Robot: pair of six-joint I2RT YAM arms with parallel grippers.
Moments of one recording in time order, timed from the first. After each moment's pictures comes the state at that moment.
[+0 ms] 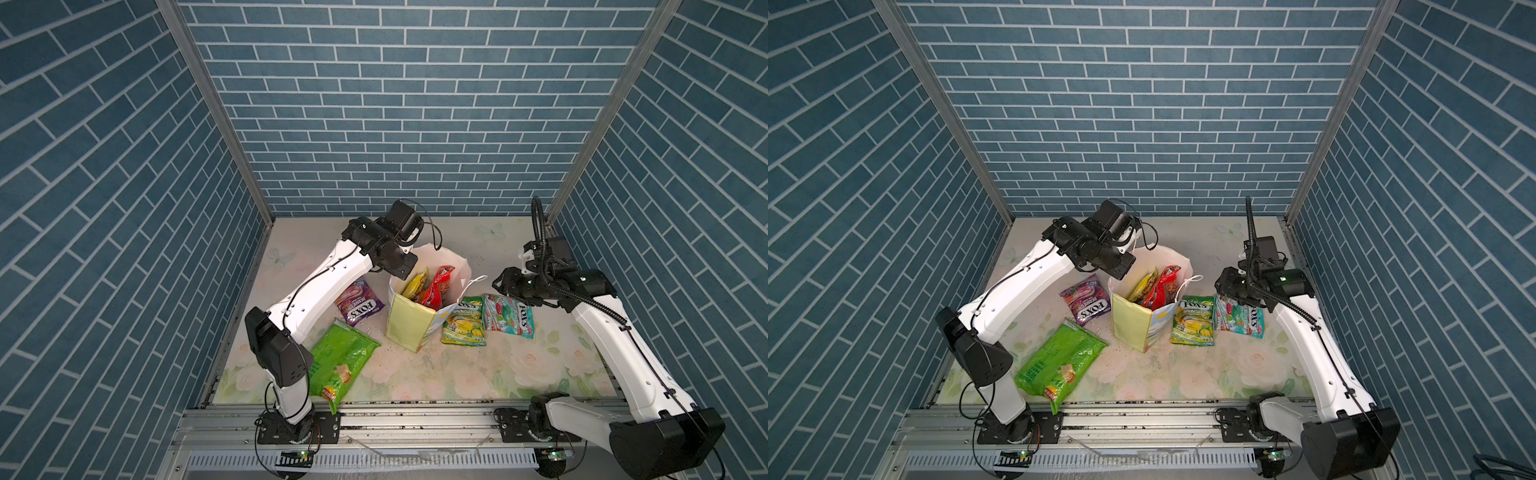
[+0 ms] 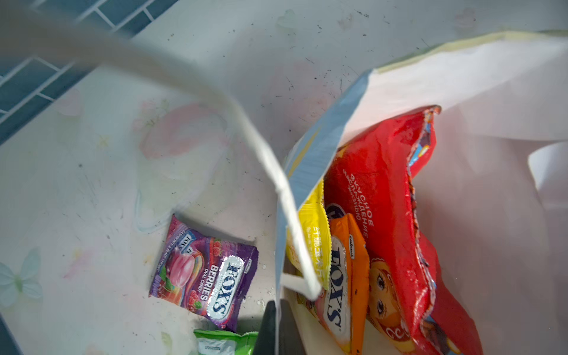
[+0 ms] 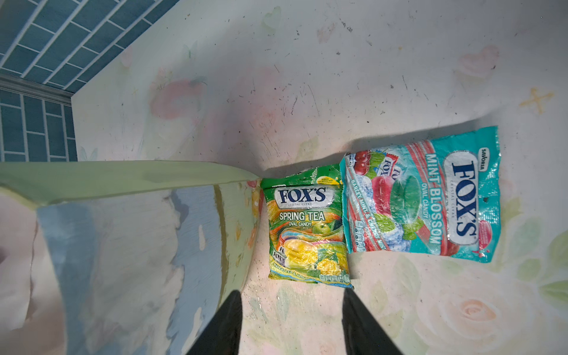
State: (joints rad) left arm -0.71 1.79 1.99 -1.26 -0.09 -0.06; right arm 0.25 1.16 1.21 -1.01 -0.20 0.52
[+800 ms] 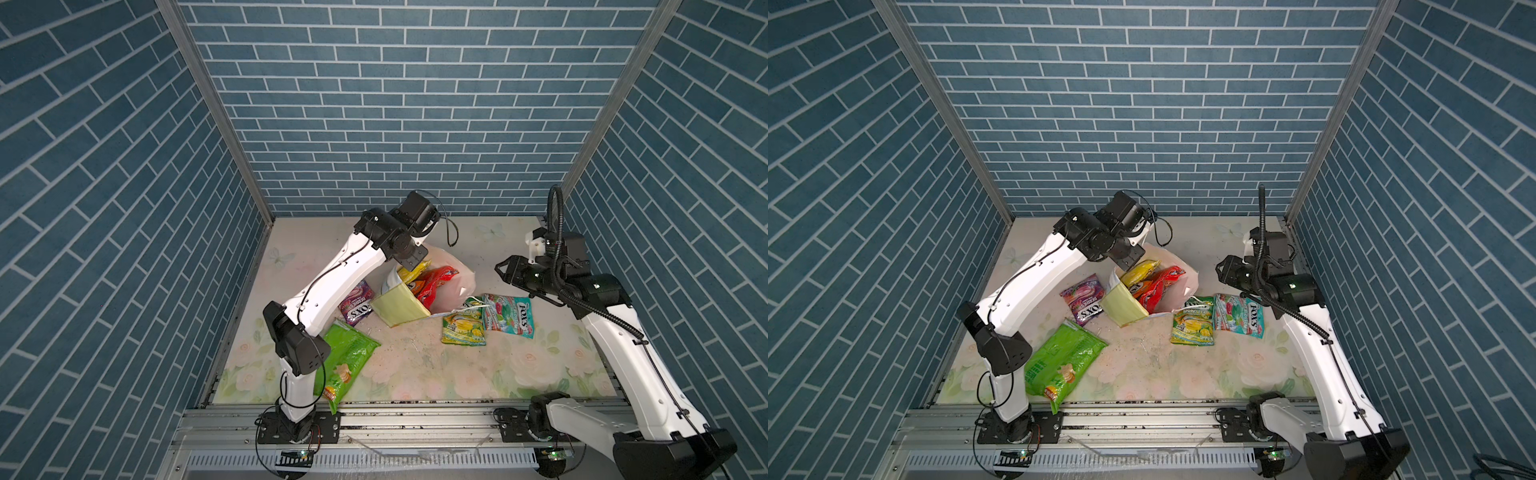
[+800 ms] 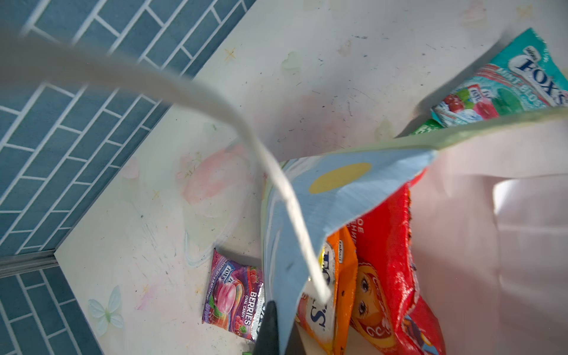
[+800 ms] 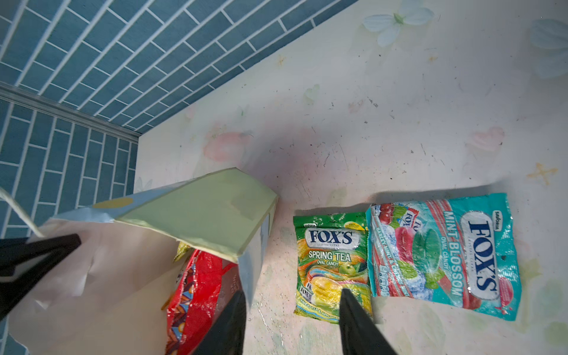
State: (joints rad) left arm -0.79 1.88 2.19 -1.32 -0.21 0.08; right arm 0.25 1.08 1.24 -0.88 -0.22 0.54
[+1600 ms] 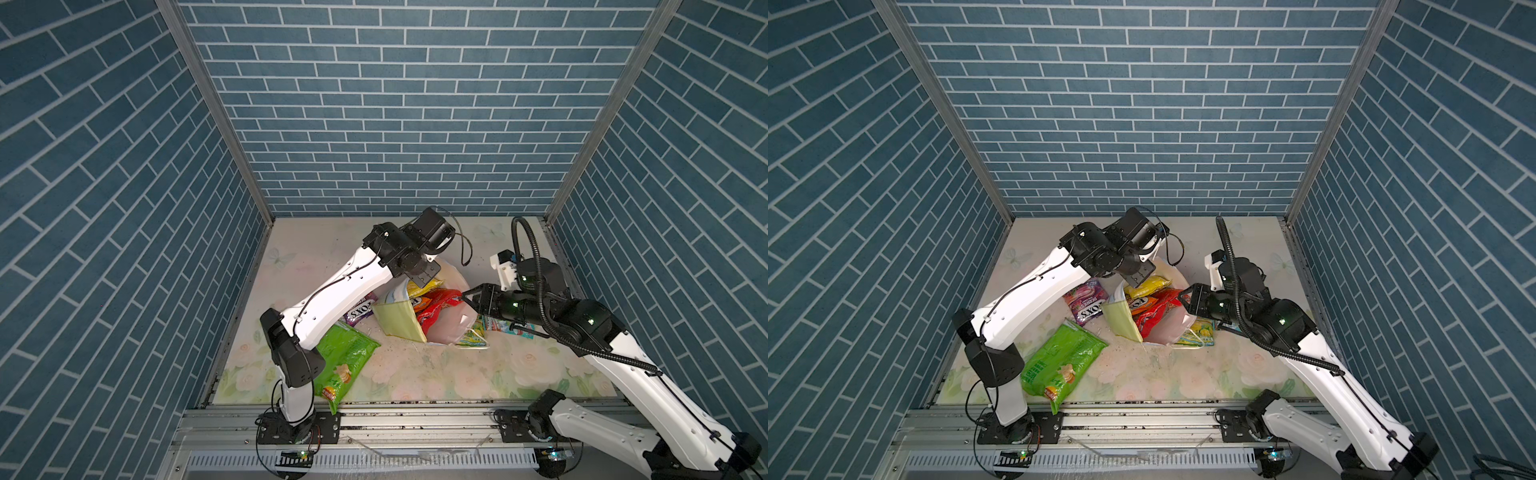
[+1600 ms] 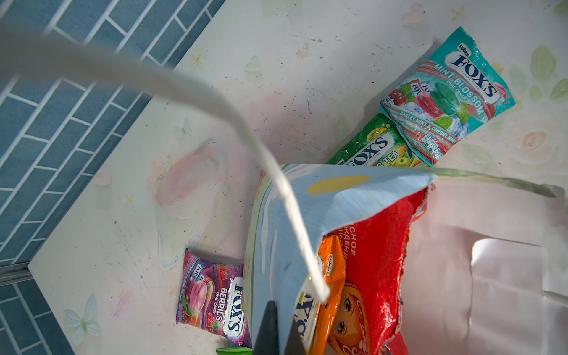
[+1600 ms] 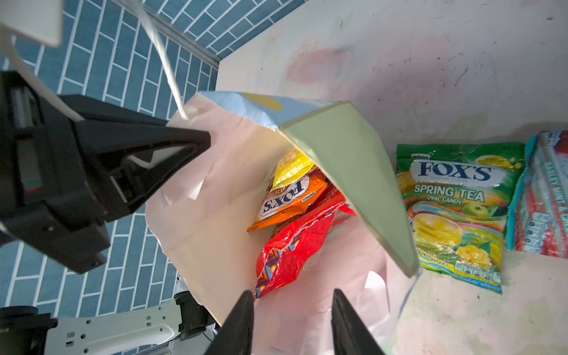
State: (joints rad) left arm -0.89 1.84 2.12 -1.31 -0.22 0.01; right arm 0.71 0.95 1.13 -0.83 -0.20 0.79
